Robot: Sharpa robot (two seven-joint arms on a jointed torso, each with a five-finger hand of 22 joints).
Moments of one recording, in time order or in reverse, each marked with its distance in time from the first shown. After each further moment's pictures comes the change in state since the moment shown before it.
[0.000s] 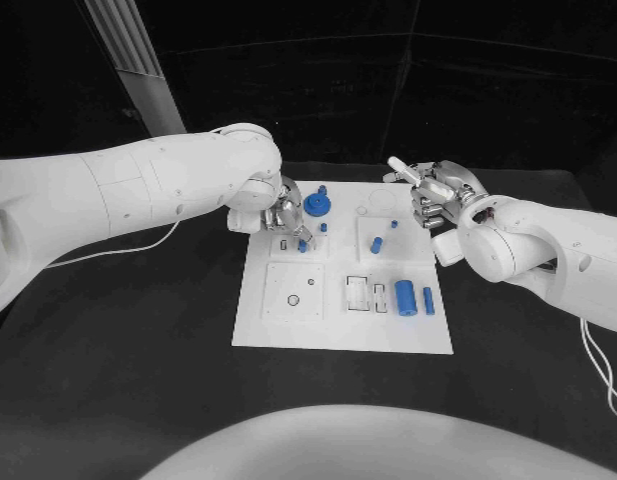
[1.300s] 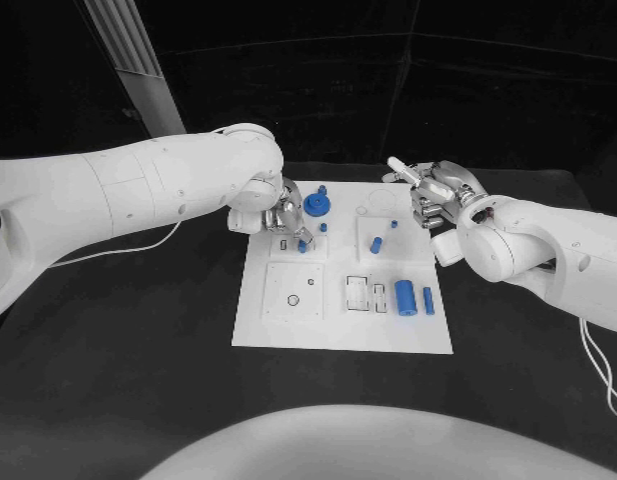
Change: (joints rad) left arm -0.001 0.009 0.000 -0.007 0.000 0.023 -0.015; left_hand -0.039 0.000 -0.006 0.008 0.133 0.000 0.000 -0.004 -0.017 0.000 0.000 0.000 0.000 0.000 0.000 0.000 0.000 0.000 0.000 0.000 0.000 0.000; right arm 0.000 0.001 0.000 0.000 0.000 0.000 -0.003; right_hand 0.000 0.000 0.003 0.003 0.000 -0.003 -0.003 0.000 -0.001 0.000 0.000 0.000 0.000 0.000 0.000 0.000 0.000 0.000 0.000 0.000 0.000 0.000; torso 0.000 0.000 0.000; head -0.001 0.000
